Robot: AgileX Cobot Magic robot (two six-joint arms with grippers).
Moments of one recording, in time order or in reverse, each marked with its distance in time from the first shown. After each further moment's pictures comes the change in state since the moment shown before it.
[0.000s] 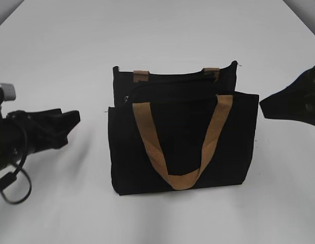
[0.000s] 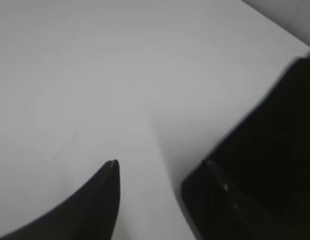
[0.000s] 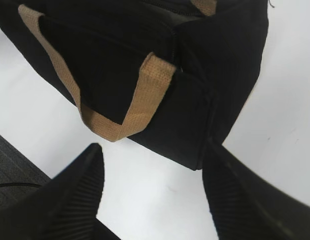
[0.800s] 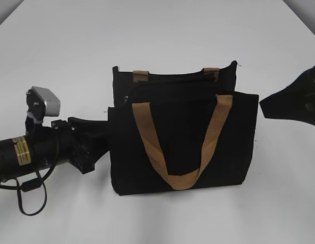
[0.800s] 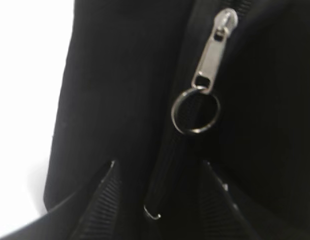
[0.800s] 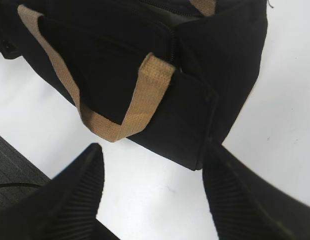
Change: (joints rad) left arm 0.000 0.201 -0.122 0.476 -0.156 -0.012; right arm 0.000 0.000 0.000 0.001 -0.001 0.000
